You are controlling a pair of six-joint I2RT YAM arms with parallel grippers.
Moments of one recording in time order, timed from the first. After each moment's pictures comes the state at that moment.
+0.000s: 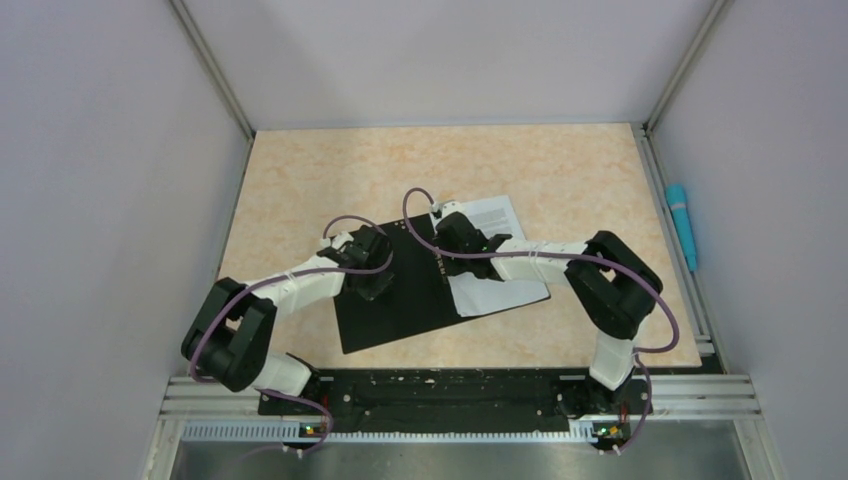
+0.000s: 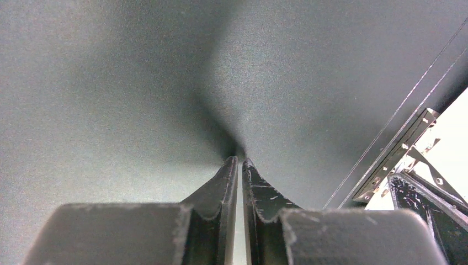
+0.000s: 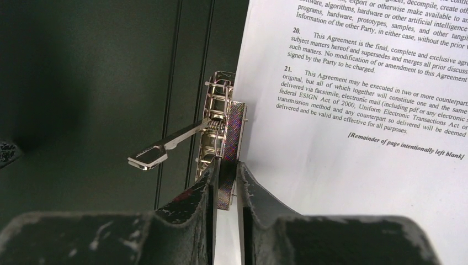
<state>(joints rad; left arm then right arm) -0.53 1.44 0.71 -0.41 -0.17 -1.26 0.84 1.82 1.06 -0.10 0.20 0.35</state>
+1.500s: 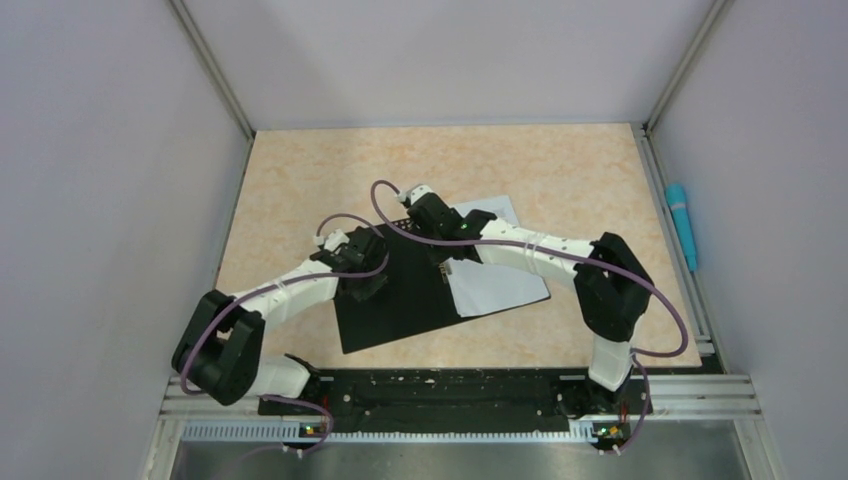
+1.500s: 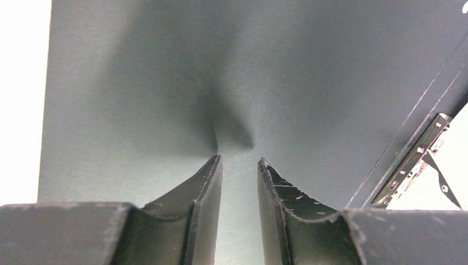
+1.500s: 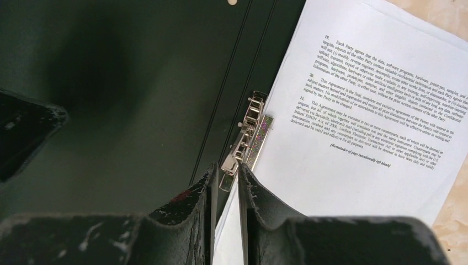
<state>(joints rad) -0.53 1.39 0.70 -0.46 -0.24 -1.20 0.93 1.83 1.41 -0.49 0.26 0.21</state>
